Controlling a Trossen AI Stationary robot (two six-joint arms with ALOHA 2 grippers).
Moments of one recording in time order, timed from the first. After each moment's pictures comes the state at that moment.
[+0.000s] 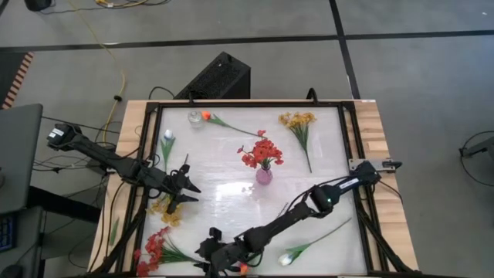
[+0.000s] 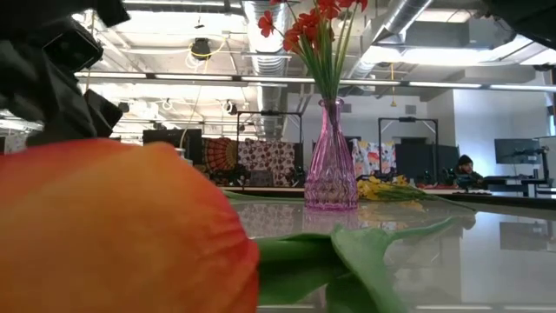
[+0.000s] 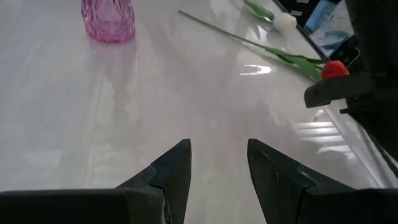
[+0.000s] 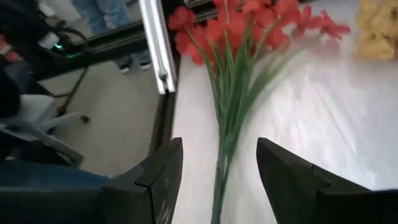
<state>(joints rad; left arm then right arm) -0.37 0.71 0.12 0.16 -0.12 -0.29 0.51 2.73 2.33 -0.06 0.30 0.52</state>
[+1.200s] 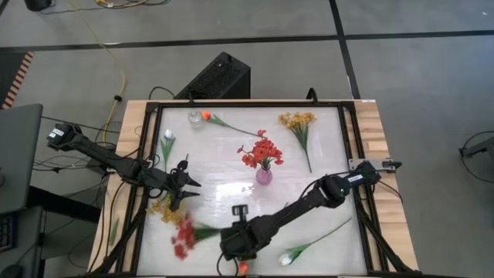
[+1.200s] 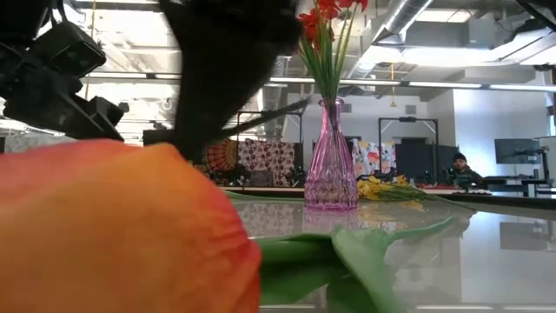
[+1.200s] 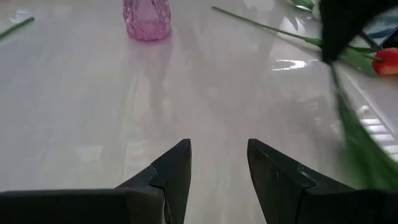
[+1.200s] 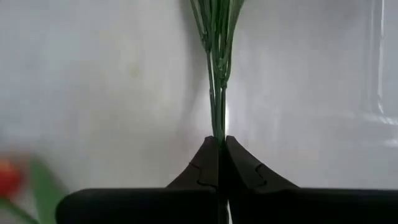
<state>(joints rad) -0.37 0.71 0.12 0.12 -0.24 -0.24 0.49 2.50 2.33 -1.09 0.33 0.29</state>
